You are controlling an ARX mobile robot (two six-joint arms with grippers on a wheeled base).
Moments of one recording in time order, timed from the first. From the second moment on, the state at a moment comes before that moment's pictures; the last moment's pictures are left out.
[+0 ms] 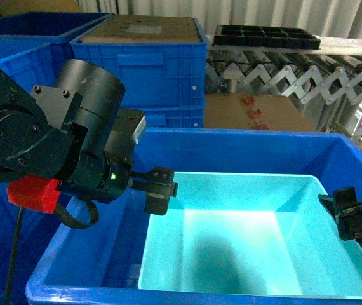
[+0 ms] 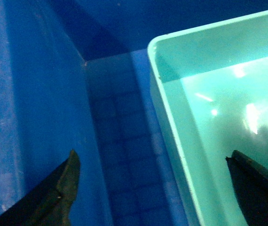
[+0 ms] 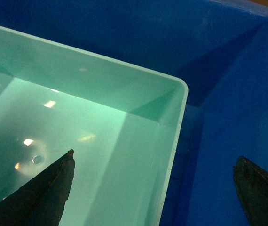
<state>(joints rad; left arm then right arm) -0.35 2.05 1.07 0.18 -0.10 -0.06 -0.03 2.01 0.72 0.73 -0.23 -0.23</state>
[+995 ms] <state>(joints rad) -0.29 1.60 1.54 -0.21 0.07 -0.21 -0.10 1.52 1.16 0.48 -0.22 0.06</state>
